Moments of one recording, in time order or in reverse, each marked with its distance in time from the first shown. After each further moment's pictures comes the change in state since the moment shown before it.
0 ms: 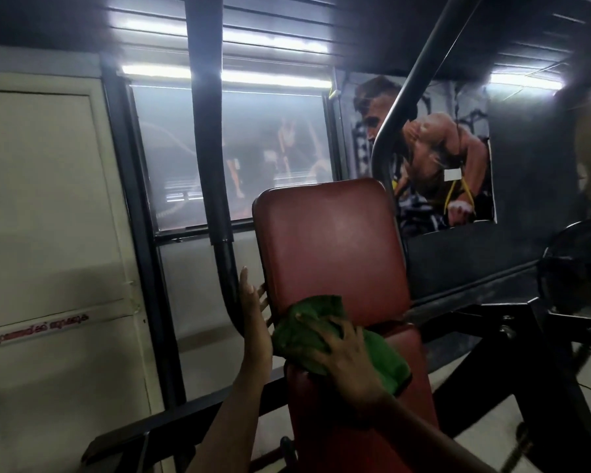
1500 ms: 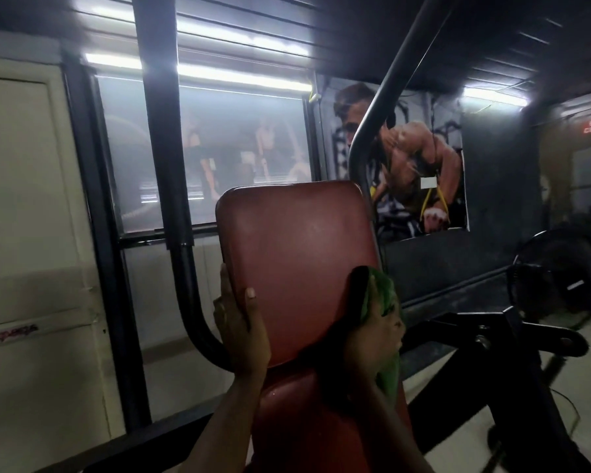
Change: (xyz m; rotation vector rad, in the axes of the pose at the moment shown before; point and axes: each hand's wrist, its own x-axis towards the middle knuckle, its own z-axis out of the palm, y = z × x) left_hand 0.012 -0.044 0.036 0.398 0.225 0.402; right_hand 0.010 0.062 0.008 -0.065 0.270 1.228
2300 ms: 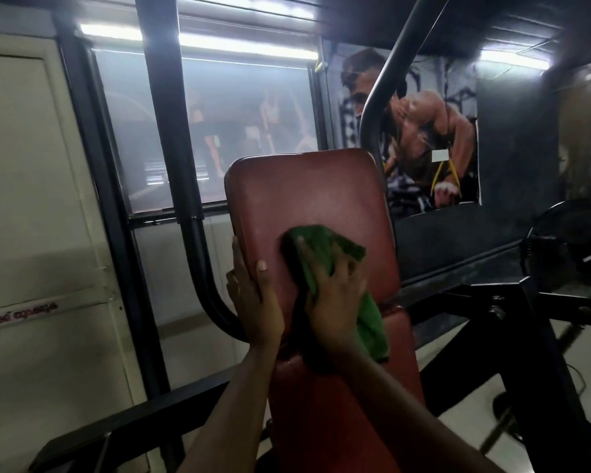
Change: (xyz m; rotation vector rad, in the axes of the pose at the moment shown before) left_hand 0.000 0.002 -0.003 0.000 -0.031 0.005; right_hand -0.033 -0.049 0.004 -0.016 -0.052 -0.621
